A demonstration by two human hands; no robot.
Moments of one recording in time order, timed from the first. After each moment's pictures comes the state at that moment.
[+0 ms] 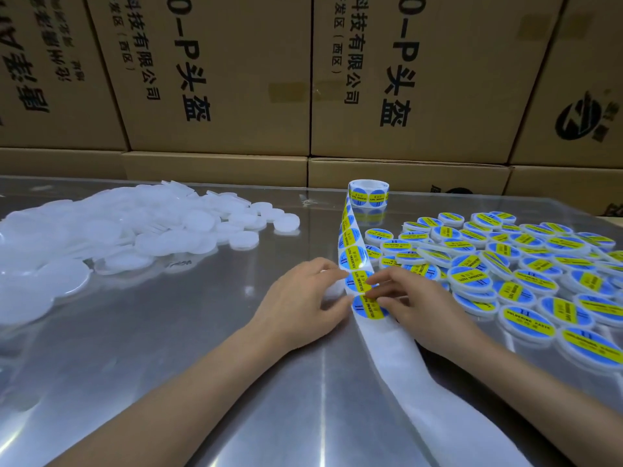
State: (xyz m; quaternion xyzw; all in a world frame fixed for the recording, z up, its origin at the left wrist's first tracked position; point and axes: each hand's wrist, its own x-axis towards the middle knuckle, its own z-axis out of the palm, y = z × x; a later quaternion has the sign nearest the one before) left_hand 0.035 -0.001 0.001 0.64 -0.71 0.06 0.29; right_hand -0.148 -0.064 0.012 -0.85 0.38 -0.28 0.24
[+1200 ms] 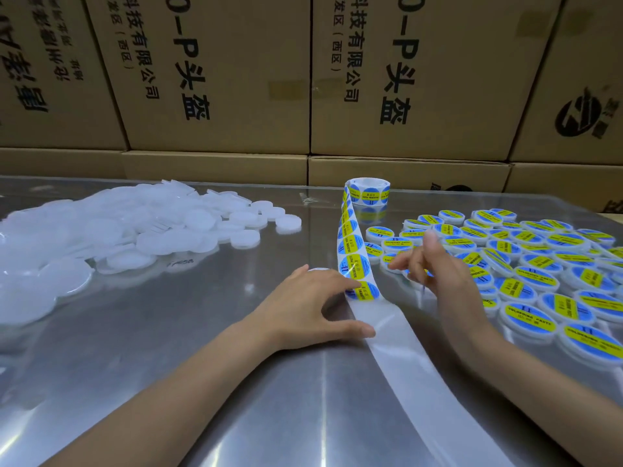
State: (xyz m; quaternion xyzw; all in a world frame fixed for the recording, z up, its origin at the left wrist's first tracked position) left_hand 0.037 0.004 0.009 0.60 -0.76 -0.04 0.23; right_hand -0.143 -0.051 0.028 -0.64 0.31 -0.54 0.45
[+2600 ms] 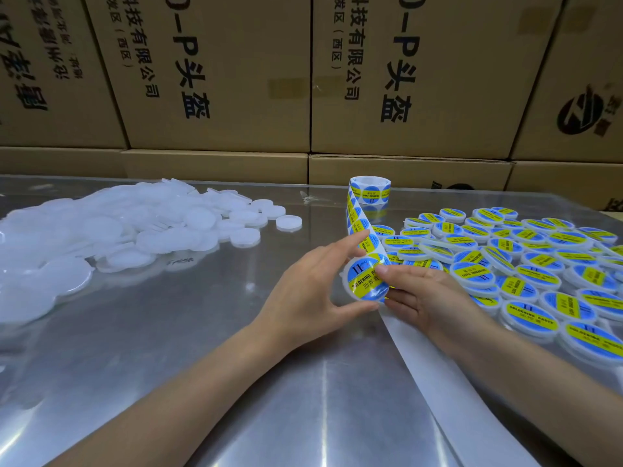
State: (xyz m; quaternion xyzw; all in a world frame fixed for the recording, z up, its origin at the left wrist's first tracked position) left_hand 0.023 0.009 0.017 0.50 -0.75 0.08 0.42; right_hand -0.142 -0.050 0.023 -0.56 0.34 -0.36 0.66
